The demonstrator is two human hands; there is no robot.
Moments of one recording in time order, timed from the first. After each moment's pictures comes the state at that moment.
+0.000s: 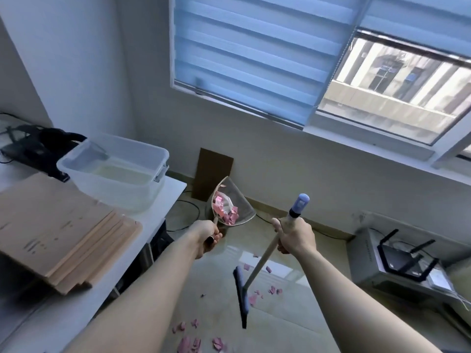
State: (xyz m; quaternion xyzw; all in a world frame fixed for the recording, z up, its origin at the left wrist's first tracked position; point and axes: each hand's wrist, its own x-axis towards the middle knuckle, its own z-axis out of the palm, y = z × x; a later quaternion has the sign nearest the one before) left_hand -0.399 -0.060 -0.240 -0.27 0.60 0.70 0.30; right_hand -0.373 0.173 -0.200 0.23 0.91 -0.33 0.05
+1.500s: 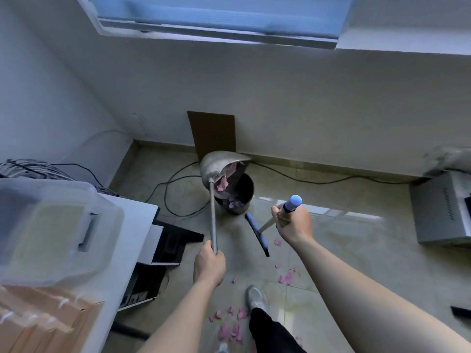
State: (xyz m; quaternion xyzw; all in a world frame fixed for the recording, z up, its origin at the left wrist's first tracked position) left_hand -0.623 0.047 -0.429 -0.25 0.89 0.31 0.22; right_hand -0.680 0.264 -0.383 0.29 0.85 -0.41 0.16
